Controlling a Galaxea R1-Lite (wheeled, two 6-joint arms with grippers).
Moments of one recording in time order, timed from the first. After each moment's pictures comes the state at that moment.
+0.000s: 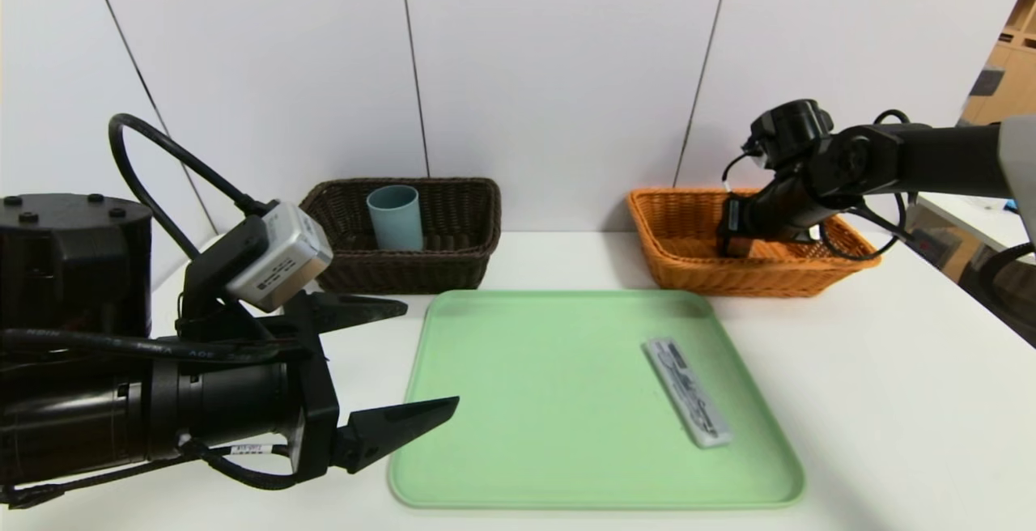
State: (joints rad) left arm -0.55 1.32 -0.63 -0.37 -0.42 0.18; right arm 0.10 2.21 -1.86 0.45 -0.19 0.21
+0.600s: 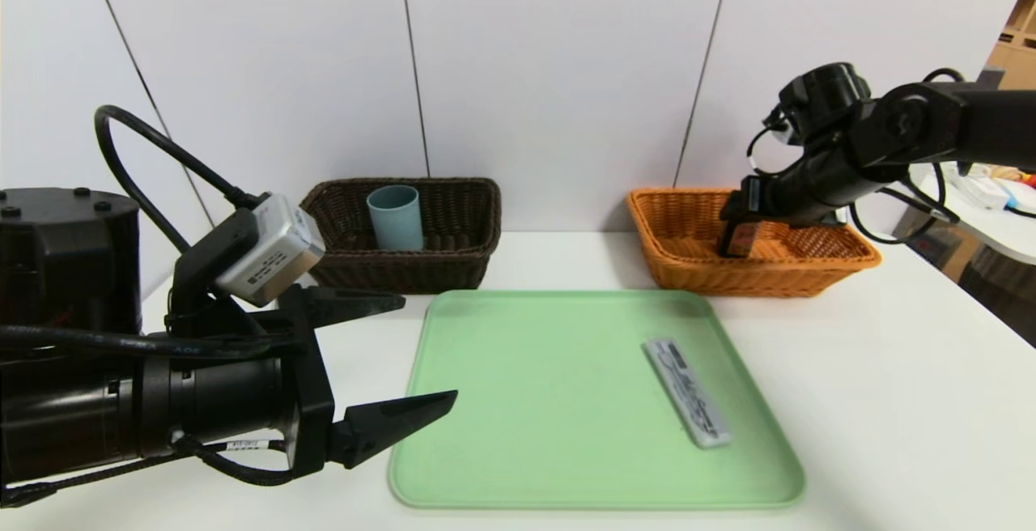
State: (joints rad) left arm -0.55 1.30 -0.64 -0.37 -0.42 0.18; right arm 0.10 2.09 -1.87 0.57 -0.14 0.22
